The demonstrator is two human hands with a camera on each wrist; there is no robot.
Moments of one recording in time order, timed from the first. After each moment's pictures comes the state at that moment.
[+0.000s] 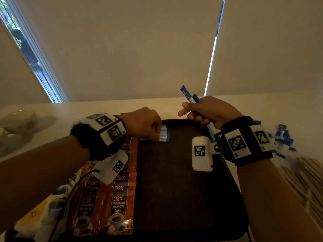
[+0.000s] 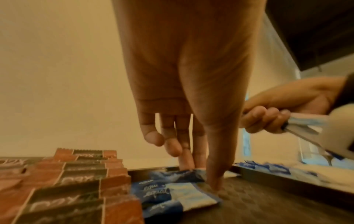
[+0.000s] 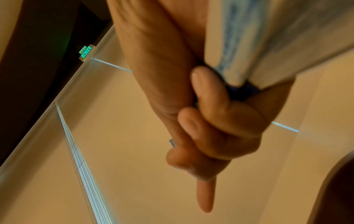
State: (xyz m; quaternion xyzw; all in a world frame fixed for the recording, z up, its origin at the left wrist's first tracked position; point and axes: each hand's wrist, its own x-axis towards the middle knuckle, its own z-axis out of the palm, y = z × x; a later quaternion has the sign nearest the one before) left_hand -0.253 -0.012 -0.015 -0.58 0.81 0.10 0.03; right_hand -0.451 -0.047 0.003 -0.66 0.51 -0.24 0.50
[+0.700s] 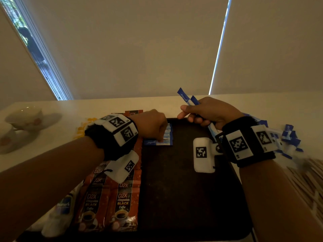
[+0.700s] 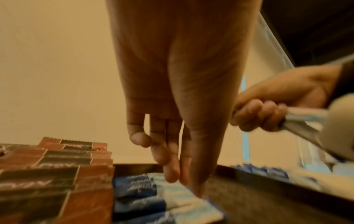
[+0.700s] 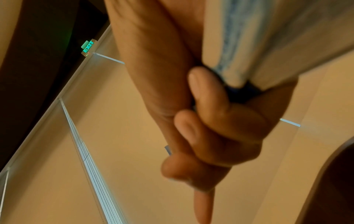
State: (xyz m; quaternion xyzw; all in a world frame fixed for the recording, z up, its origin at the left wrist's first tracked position) left_hand -0.260 -0.016 -0.025 -0.58 0.81 0.09 0.05; right_hand -0.442 -0.046 -0.002 -0.68 0.49 -0.20 0.51
